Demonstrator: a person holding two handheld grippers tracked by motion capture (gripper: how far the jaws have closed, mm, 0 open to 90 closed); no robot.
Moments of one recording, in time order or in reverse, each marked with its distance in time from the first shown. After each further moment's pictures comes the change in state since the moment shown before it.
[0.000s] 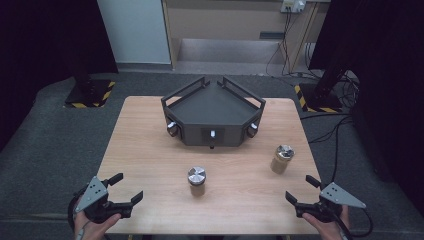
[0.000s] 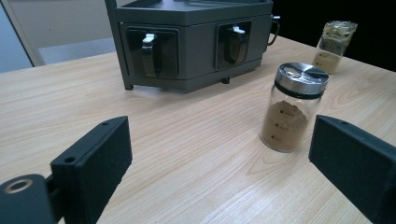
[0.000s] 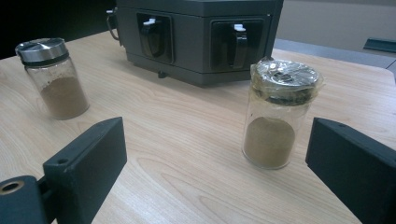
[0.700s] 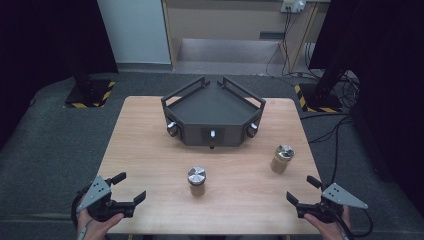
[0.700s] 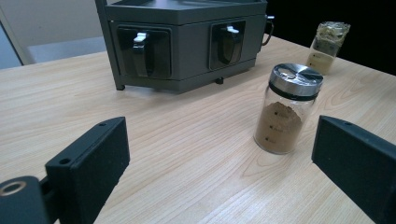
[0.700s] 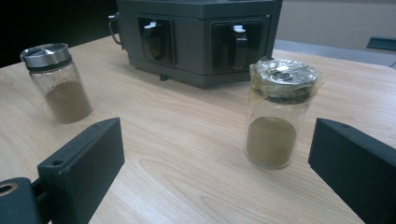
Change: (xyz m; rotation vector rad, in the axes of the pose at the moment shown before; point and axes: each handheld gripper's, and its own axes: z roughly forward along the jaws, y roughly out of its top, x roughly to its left) left arm 0.003 0.001 0.006 0.001 -0.026 -0.007; right arm -0.003 -0.004 -0.001 -0.014 0.010 0.023
